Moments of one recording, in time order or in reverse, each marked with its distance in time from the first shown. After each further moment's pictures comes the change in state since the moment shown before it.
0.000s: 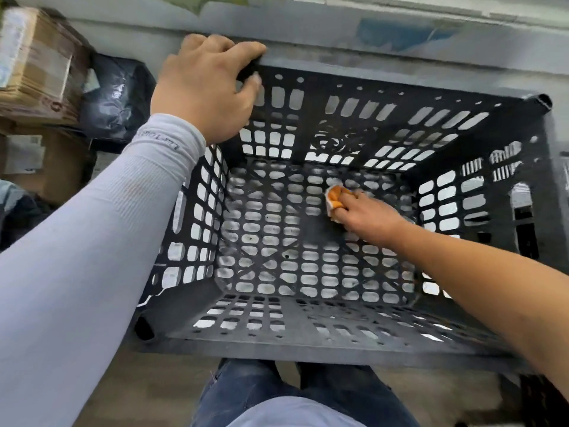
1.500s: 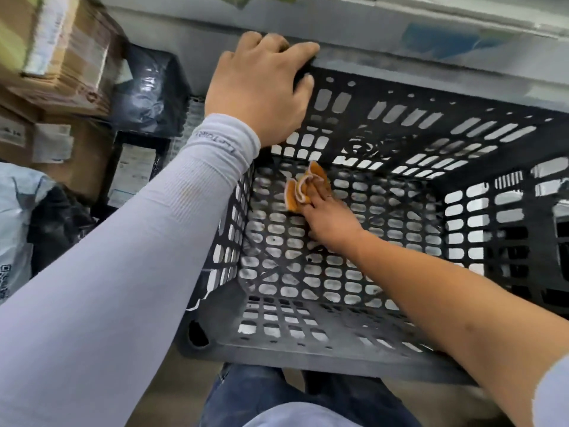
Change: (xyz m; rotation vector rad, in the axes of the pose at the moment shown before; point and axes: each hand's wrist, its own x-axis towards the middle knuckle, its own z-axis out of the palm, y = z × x) left_hand -0.003 0.001 -0.002 0.000 0.010 0.015; right_hand 0.088 -0.088 -0.007 0.236 0.015 0.079
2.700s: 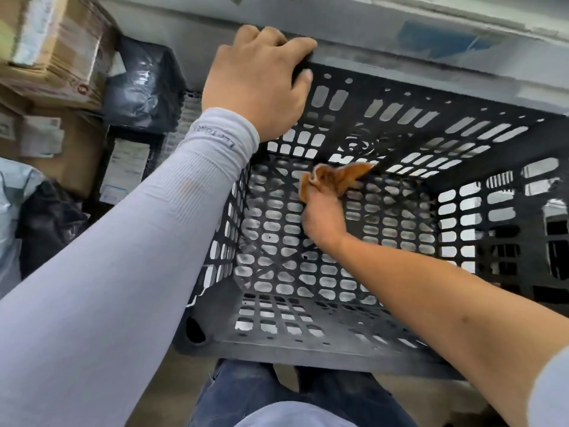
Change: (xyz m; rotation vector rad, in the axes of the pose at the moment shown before) left_hand 0.000 -0.001 0.000 0.002 -0.006 -0.017; right_hand 0.008 -0.030 -0.003 0.373 0.235 0.370
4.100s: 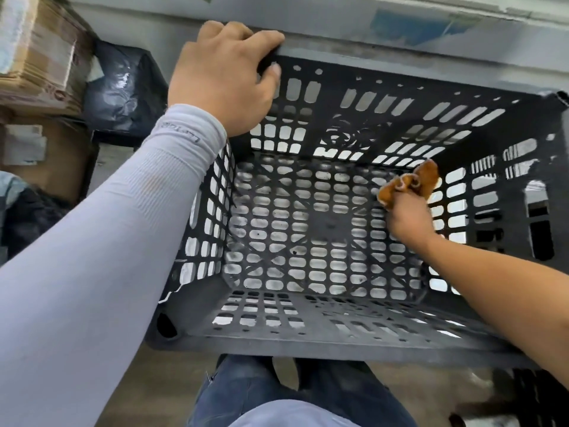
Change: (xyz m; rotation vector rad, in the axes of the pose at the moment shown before) left_hand 0.001 0.000 0.002 0.007 0.019 0.011; right_hand -0.040 0.153 -0.078 -0.180 0.036 0.292
